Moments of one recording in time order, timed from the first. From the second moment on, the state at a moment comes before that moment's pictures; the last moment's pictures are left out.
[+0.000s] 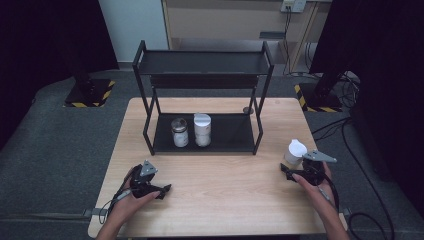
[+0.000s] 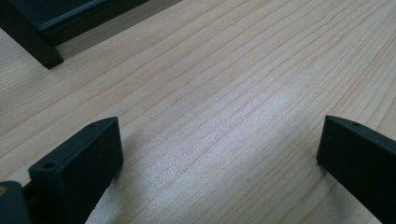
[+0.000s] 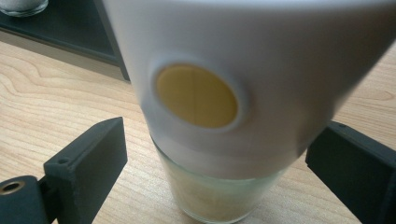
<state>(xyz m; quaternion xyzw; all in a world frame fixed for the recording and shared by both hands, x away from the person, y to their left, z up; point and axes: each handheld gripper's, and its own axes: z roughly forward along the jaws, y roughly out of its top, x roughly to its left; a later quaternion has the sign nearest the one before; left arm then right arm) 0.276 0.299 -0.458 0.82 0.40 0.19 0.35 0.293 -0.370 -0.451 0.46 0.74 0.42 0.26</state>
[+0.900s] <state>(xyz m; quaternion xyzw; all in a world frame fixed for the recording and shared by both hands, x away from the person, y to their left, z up) 0.276 0.299 -0.458 0.82 0.40 0.19 0.35 0.297 -0.366 -0.455 0.45 0.74 0.42 0.26</state>
